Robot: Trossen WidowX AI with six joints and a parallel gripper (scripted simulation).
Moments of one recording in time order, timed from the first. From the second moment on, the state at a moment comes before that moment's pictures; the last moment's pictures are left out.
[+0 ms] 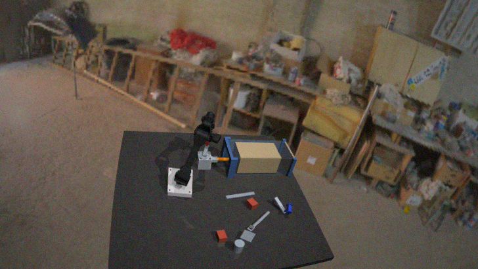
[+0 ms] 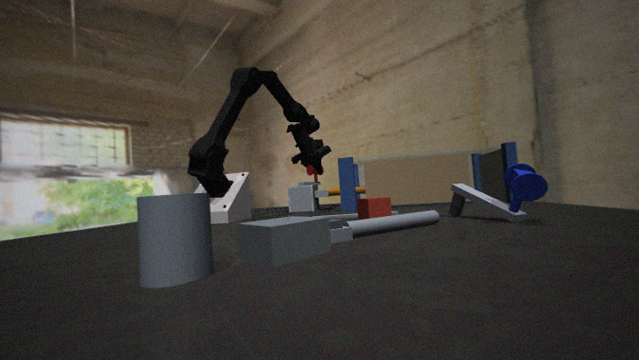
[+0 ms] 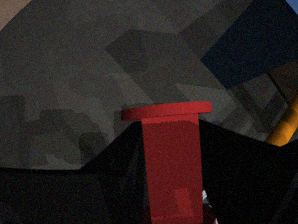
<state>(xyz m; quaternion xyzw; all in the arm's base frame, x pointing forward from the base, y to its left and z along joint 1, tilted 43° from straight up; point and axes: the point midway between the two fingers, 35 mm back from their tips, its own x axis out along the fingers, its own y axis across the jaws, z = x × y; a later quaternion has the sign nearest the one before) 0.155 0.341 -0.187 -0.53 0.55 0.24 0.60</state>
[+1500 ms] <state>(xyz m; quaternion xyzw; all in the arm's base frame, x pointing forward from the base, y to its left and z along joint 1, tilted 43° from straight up) 0.077 0.322 -0.176 -0.53 0.55 0.26 0.59</state>
